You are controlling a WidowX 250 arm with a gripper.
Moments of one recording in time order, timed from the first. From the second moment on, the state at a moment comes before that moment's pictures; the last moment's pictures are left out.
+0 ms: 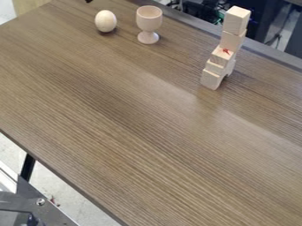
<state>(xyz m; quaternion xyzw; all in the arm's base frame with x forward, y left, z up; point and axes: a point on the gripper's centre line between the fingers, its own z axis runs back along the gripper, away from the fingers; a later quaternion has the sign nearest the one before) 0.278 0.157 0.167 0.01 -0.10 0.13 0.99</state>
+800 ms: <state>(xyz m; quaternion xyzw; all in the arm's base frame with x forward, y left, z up) 0.336 0.191 0.130 0.02 -0.12 0.17 0.98</state>
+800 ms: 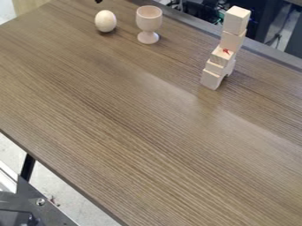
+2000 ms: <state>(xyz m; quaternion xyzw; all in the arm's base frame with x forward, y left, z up) 0.416 0.219 0.070 0.00 -0.07 0.18 0.98</state>
